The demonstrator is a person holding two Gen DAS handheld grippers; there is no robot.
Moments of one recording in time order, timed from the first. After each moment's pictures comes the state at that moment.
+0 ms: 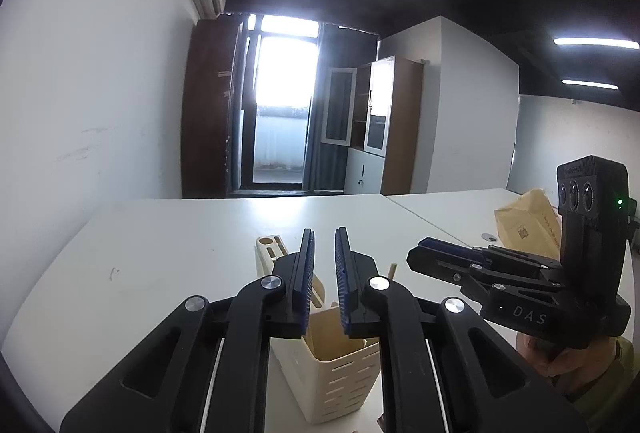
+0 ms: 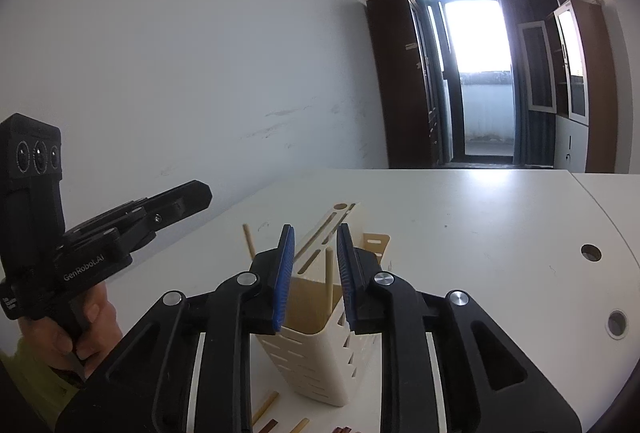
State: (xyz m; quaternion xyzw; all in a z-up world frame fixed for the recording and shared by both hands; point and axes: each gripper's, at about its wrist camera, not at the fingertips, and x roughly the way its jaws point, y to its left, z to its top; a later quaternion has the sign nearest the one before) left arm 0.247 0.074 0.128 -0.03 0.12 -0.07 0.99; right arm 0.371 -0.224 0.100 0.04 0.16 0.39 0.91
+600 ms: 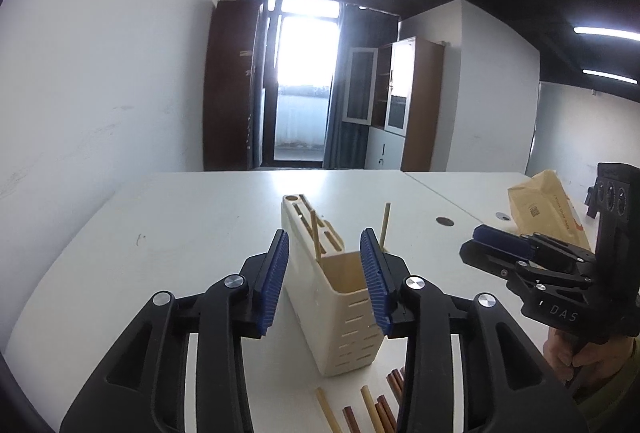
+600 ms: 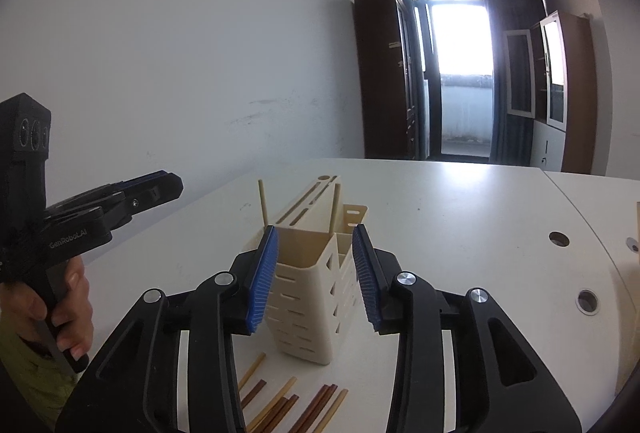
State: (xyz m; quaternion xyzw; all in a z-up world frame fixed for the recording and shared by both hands) left arm 0.217 0.076 0.106 -0.03 0.17 -0.03 0.98; right arm 0.320 -0.240 0.074 0.00 0.17 0.34 0.93
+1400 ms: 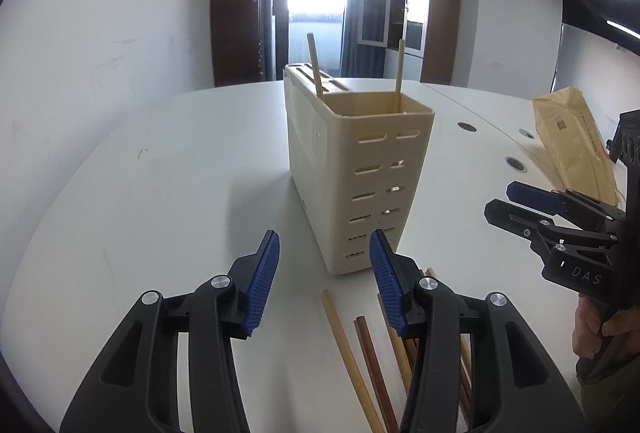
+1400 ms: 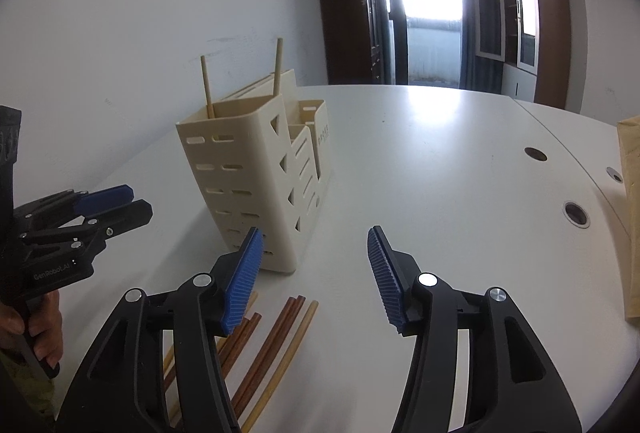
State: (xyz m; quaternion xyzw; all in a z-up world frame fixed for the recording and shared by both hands) left arm 0.217 0.067 0.009 -0.01 0.31 0.00 0.95; right arm 0.332 -0.243 -0.019 -0.02 0.28 0.28 0.92
